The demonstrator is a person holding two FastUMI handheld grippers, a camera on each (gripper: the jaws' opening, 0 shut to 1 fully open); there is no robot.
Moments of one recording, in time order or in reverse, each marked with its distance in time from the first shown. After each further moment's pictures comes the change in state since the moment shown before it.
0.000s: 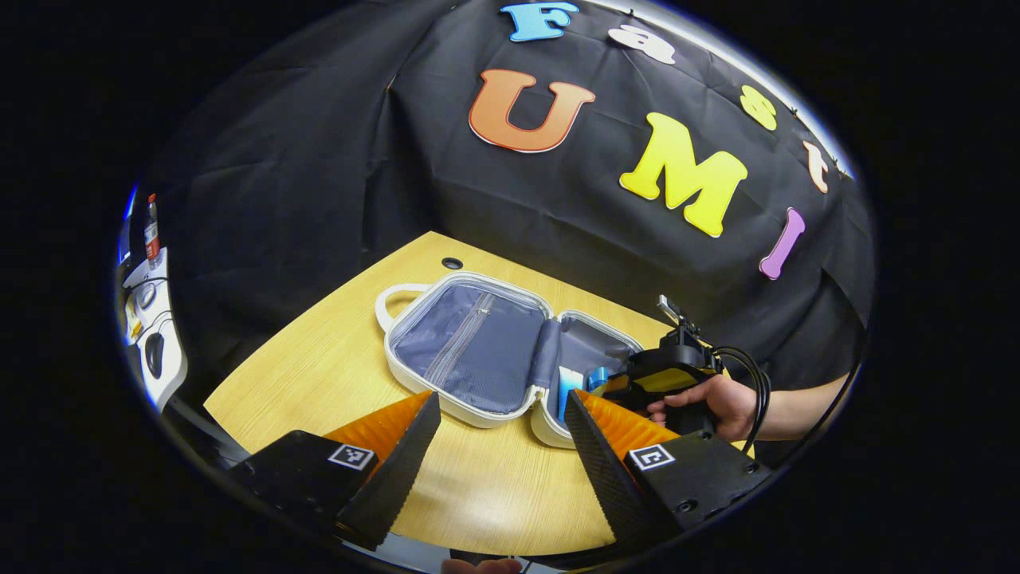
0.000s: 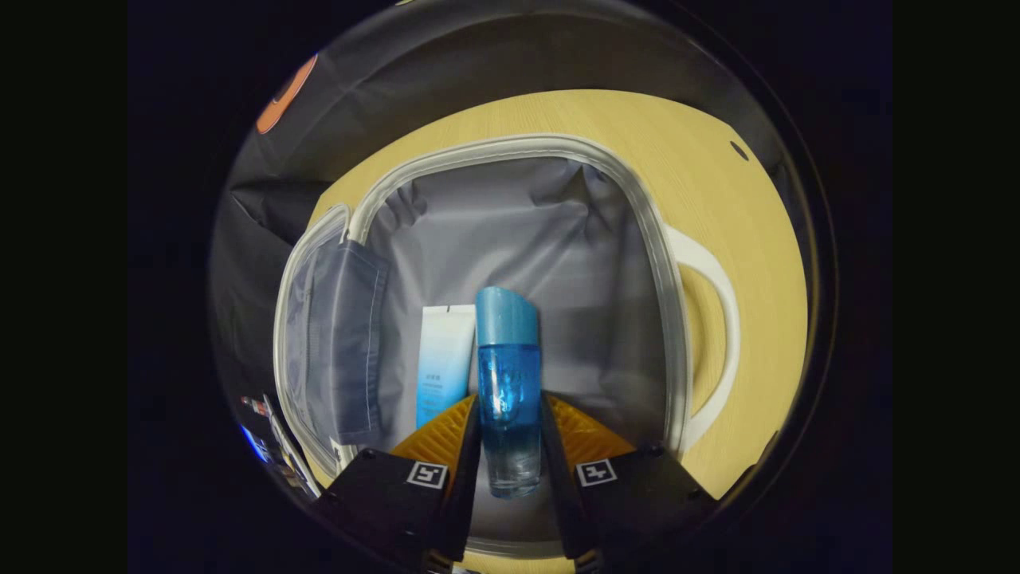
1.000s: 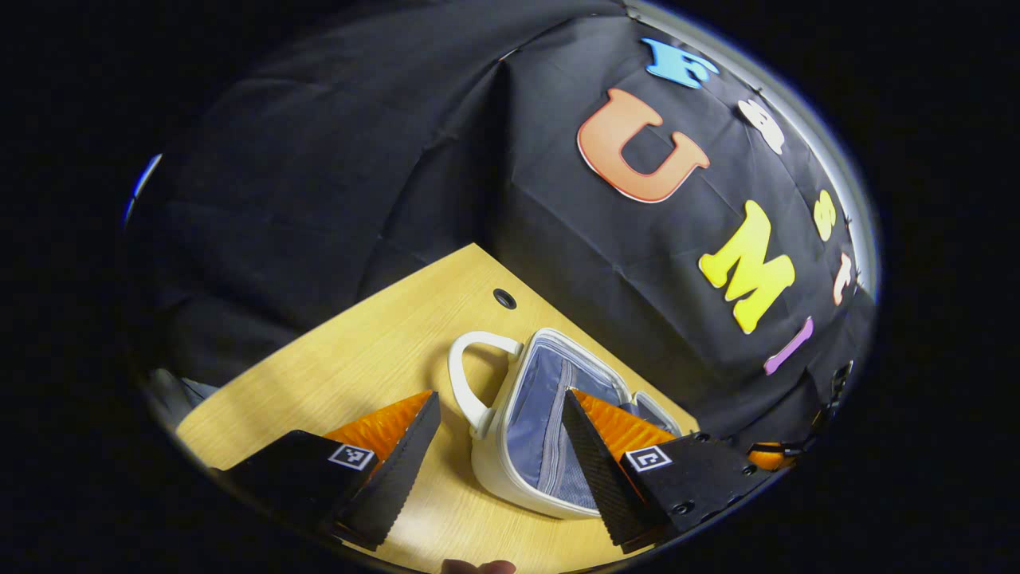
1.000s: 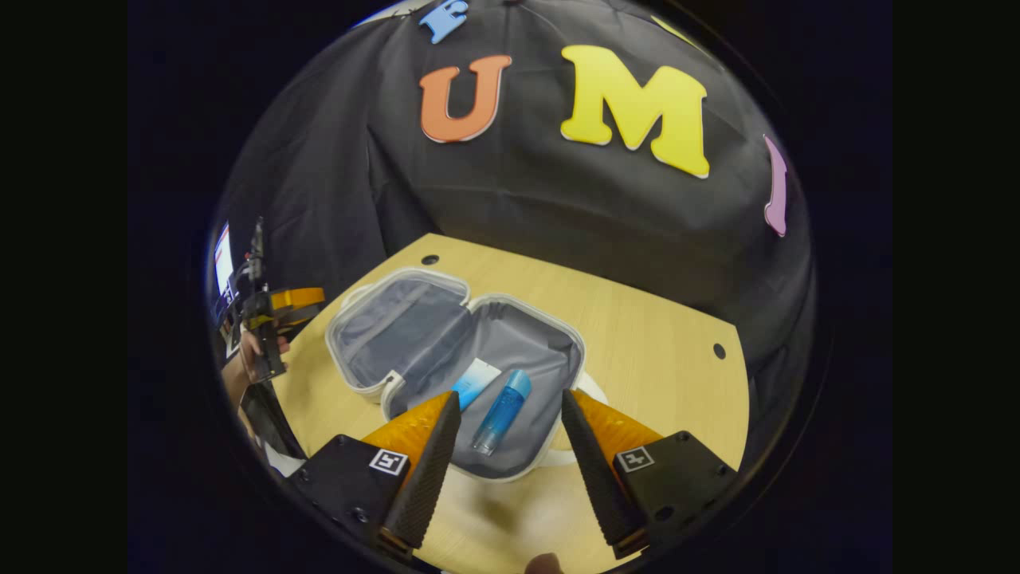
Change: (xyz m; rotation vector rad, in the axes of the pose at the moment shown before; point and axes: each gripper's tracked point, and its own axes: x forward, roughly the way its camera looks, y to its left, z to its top) left arm 0.161 0.164 0.051 -0.365 -0.070 -0.165; right arm -0.200 -0.015 0.002 -0.587 -0.547 0.090
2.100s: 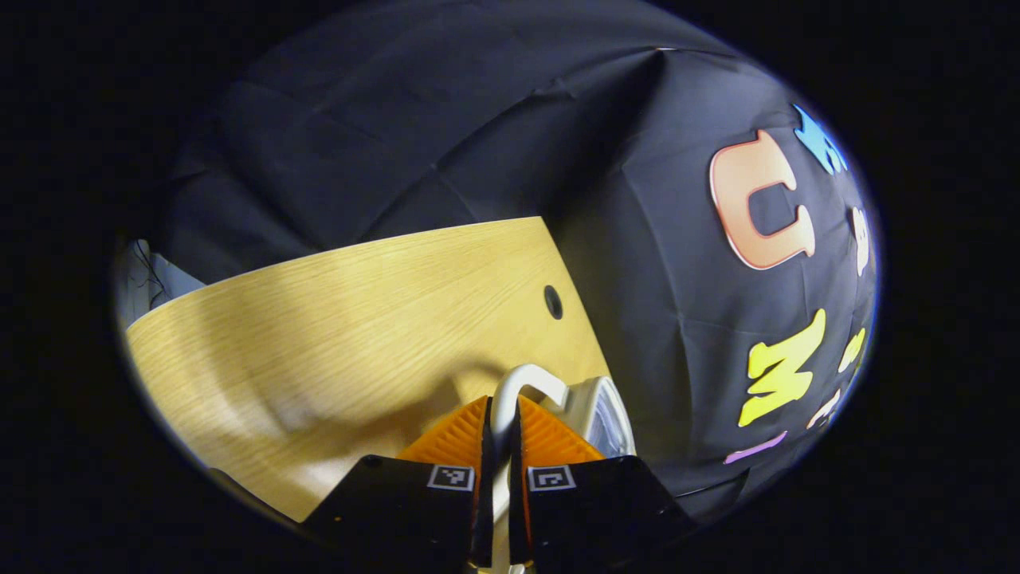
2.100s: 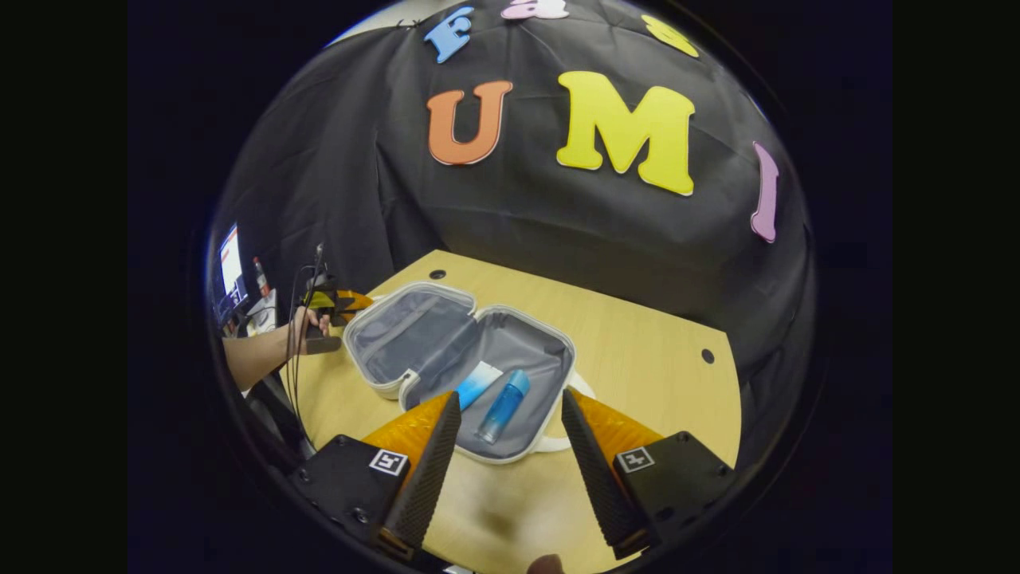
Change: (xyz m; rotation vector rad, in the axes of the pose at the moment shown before) left arm 0.099 0.020 0.005 -0.357 0.086 0.085; right arm -0.042 0.001 0.000 0.012 -0.056 0.002
